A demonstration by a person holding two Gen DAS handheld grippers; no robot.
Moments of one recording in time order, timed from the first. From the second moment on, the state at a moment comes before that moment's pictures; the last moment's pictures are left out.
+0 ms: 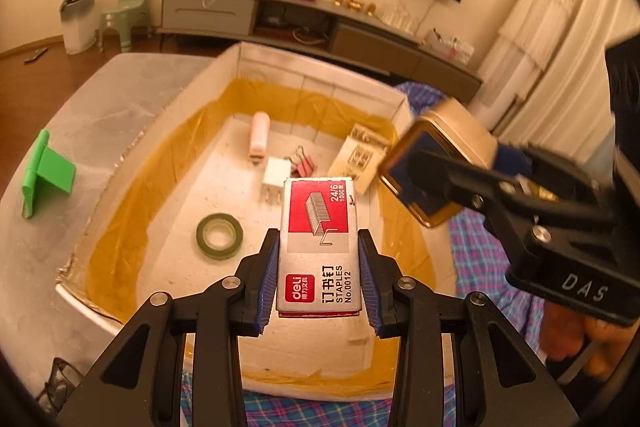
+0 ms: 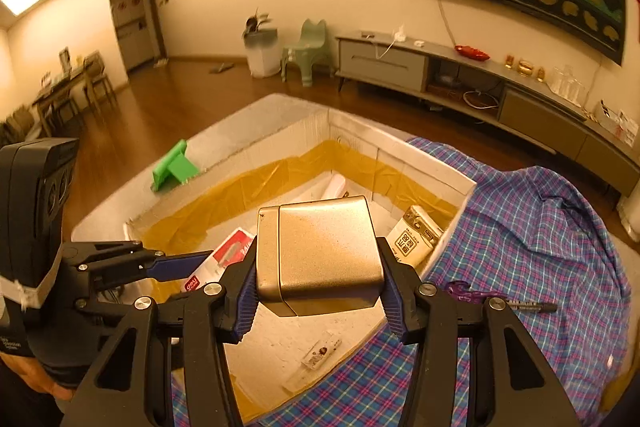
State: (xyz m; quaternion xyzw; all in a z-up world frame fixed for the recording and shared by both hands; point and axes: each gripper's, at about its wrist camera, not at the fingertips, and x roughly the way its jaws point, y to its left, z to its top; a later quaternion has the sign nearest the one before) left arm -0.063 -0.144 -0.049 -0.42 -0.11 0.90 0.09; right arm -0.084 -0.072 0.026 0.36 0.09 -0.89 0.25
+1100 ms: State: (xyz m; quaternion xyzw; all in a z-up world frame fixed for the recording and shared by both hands) left arm -0.081 -0.131 -0.075 -0.47 -0.08 0.88 0.09; right arm -0.140 -0.111 -0.037 0.50 0.27 -0.78 0.27
